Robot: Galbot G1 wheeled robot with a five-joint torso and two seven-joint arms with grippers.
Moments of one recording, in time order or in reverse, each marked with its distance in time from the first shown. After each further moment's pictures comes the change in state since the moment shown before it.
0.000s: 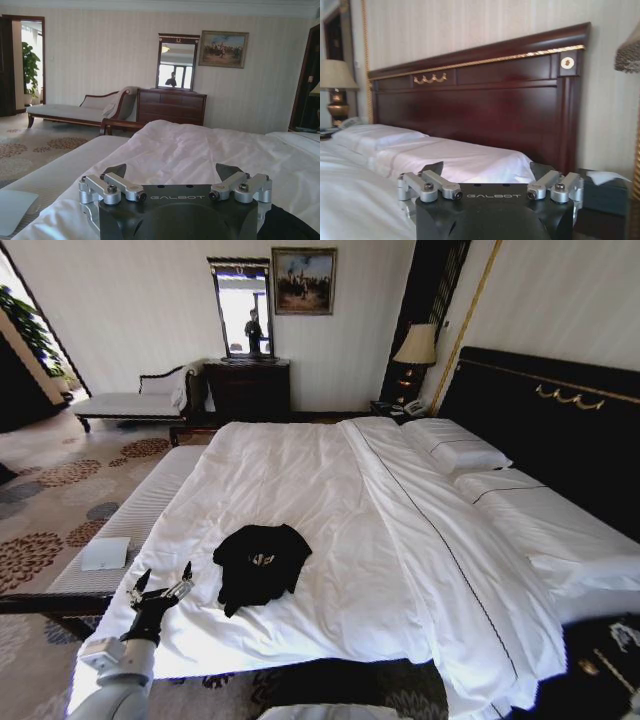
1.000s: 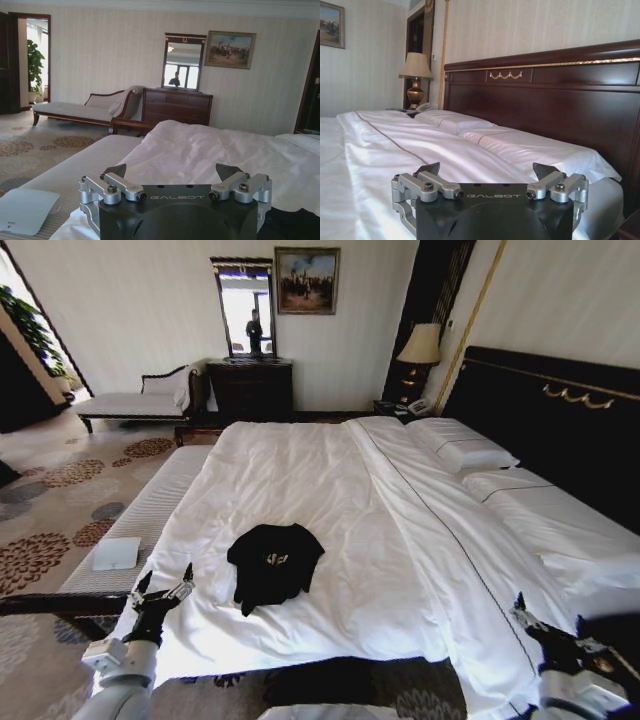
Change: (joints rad) left arm 0.001 -0.015 0.007 -0.003 0.006 0.000 0.000; right arm -0.129 0.218 -0.252 0.242 -0.254 0.059 -0.010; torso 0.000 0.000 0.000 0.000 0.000
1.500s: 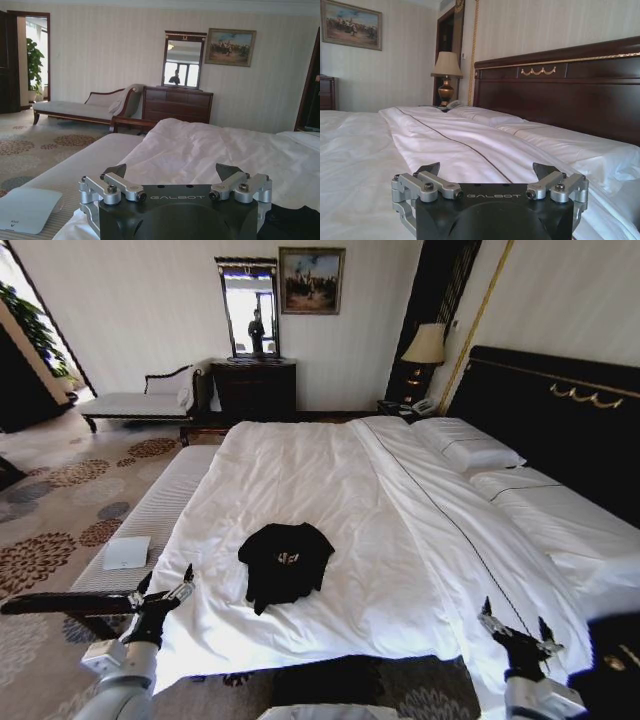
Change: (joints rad) left arm 0.007 -0.009 0.005 0.000 0.007 0.000 0.001; right arm -0.079 0.023 -0.165 0.021 -0.074 0.098 0.012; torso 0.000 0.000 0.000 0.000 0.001
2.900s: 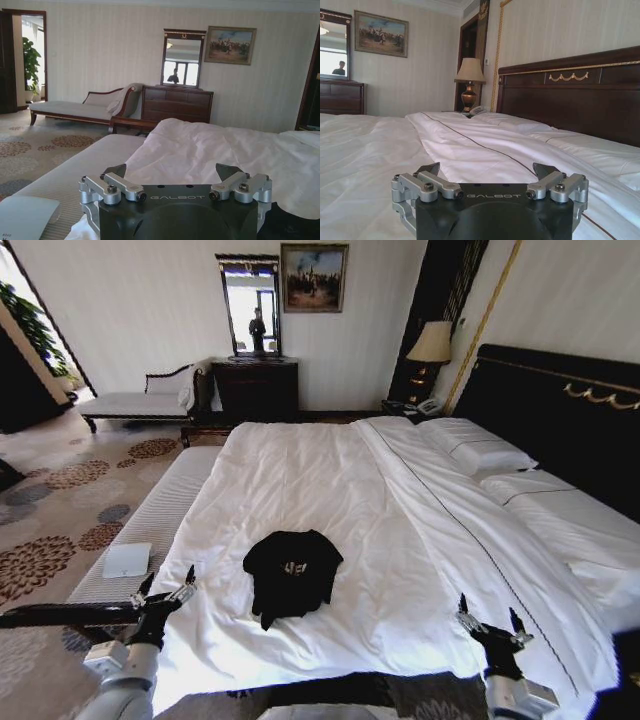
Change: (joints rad) left arm 0.008 0.003 0.003 -0.002 0.005 -0.004 0.008; right arm -0.007 0.001 -0.017 -0.004 -0.017 0.045 -0.075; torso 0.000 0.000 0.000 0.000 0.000
